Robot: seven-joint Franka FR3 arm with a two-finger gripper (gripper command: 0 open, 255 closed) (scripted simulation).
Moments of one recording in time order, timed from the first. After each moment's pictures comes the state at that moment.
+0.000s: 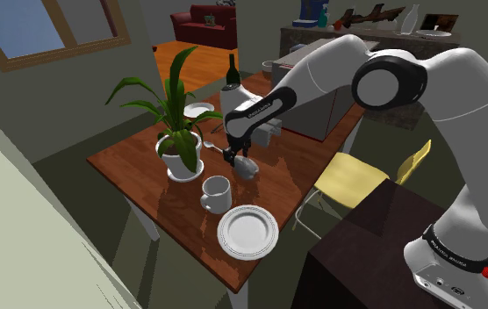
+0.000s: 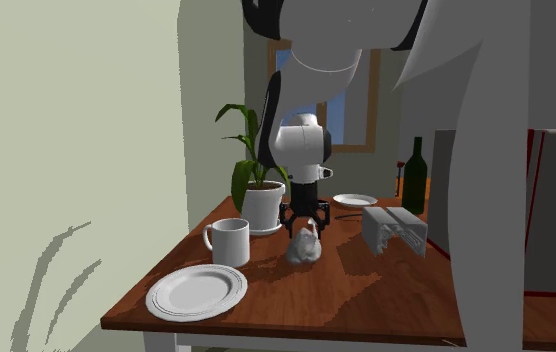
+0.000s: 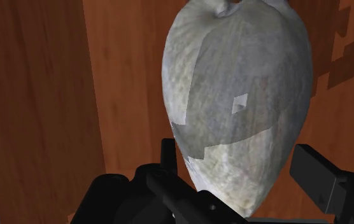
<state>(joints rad) 0.17 0.83 0.13 -1.43 -0.17 2.24 0.21</state>
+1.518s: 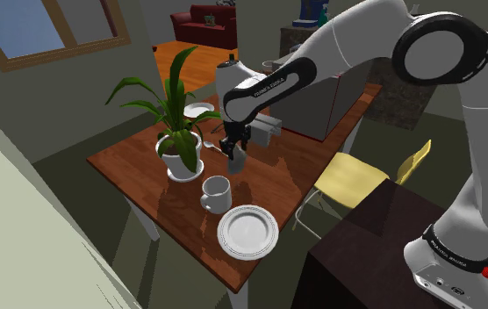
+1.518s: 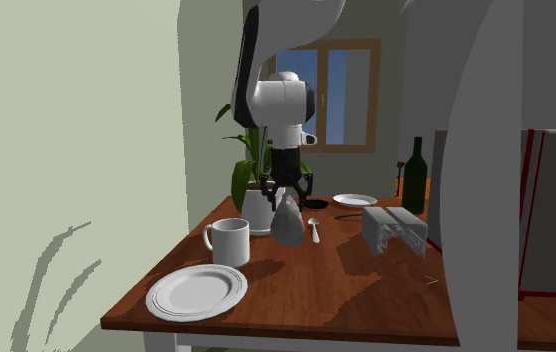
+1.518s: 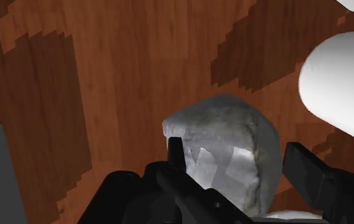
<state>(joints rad) 0.21 0.56 0.16 -1.62 -0.15 2.16 0.28</state>
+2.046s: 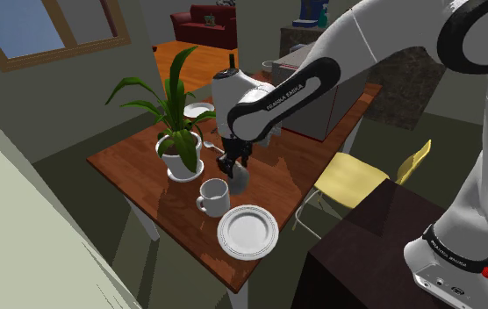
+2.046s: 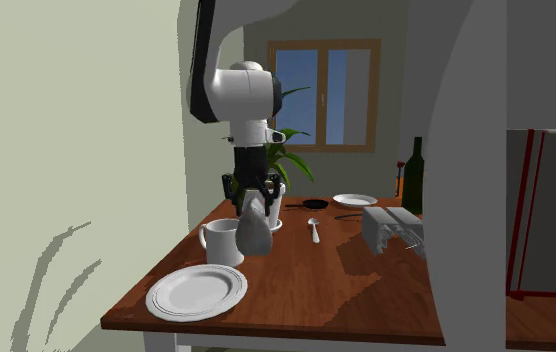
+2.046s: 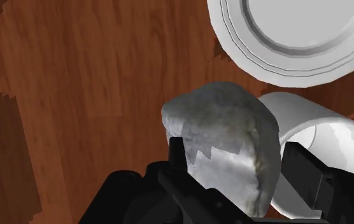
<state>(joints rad) 0.29 0.40 0.21 -1.87 -0.15 2.23 0.42</state>
